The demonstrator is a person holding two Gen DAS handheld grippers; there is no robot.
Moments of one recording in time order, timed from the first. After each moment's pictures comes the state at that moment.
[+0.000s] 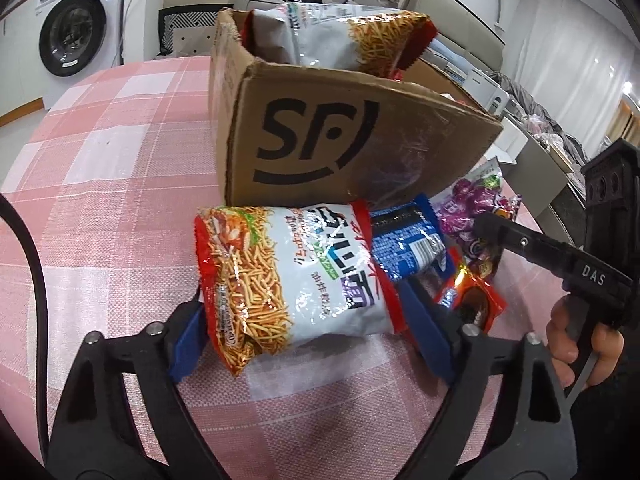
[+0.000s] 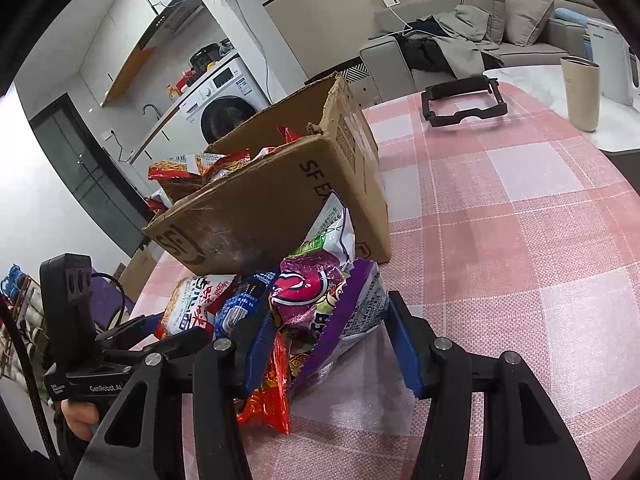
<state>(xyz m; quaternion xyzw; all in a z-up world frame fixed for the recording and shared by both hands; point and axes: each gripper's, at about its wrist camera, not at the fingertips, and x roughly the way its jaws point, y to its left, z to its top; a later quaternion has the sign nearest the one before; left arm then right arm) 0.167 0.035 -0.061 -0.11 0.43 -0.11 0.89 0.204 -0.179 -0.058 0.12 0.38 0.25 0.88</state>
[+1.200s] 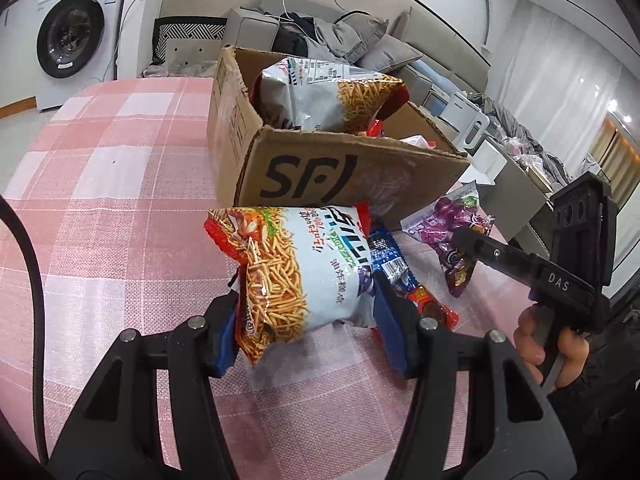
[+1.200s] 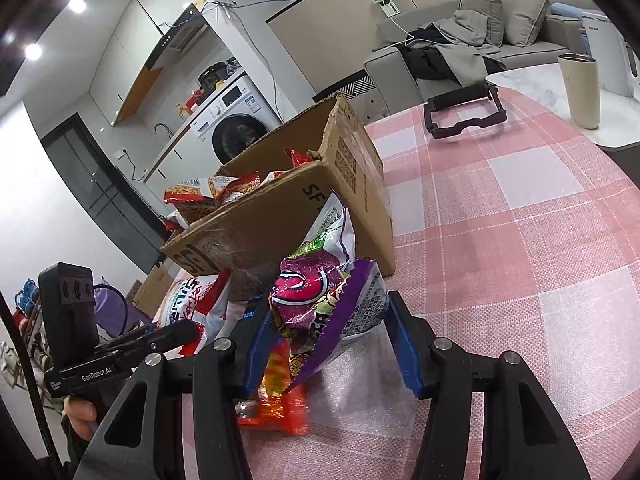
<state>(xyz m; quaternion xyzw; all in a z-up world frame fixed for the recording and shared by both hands) 0.147 0.051 -0.034 -0.15 0.39 -0.13 0.90 0.196 -0.190 -0.054 0.15 0.35 0.27 0.88</state>
